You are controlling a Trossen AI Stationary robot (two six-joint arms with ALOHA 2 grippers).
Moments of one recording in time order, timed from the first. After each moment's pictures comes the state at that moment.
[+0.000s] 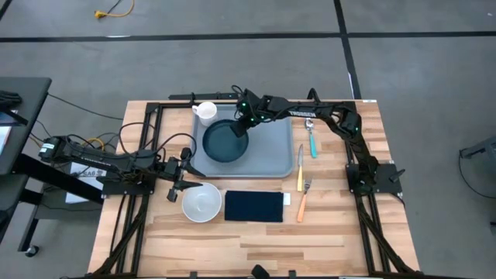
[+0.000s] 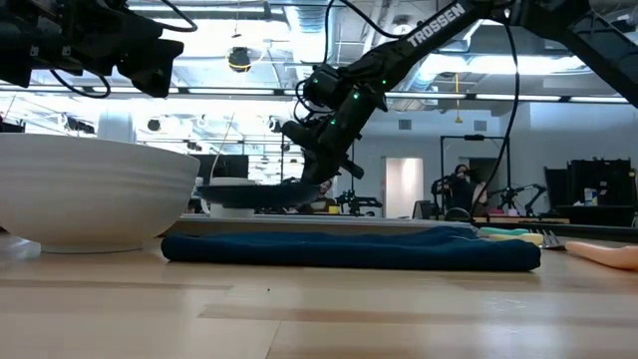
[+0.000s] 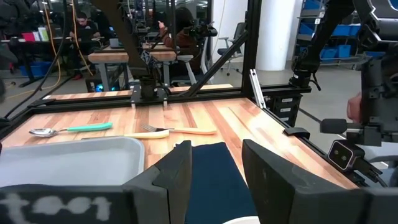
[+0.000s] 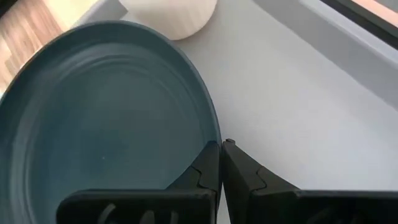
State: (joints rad) left arm -0.12 0.61 0.14 0.46 0.09 0.01; right arm -0.42 2.17 1.69 -0.46 -0.10 0.32
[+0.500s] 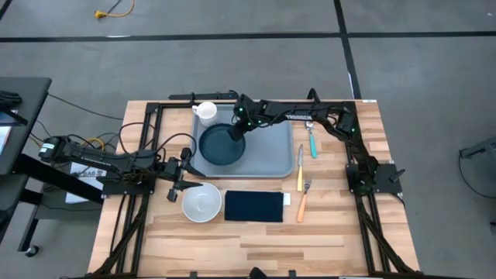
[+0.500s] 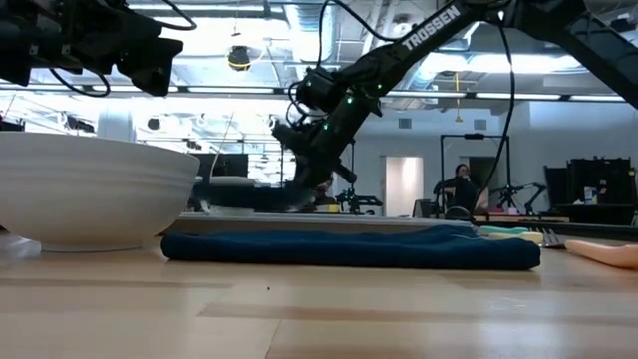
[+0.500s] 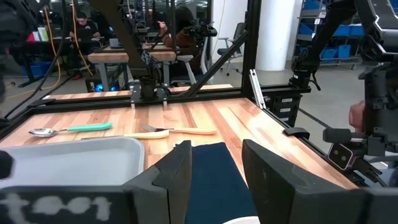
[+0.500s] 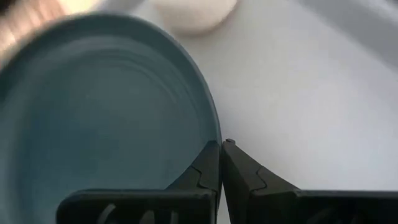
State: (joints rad) left arm -0.12 0.61 0.14 0.46 0.09 0.01; right arm -0.40 2.21 1.70 -0.42 -0.10 0.33
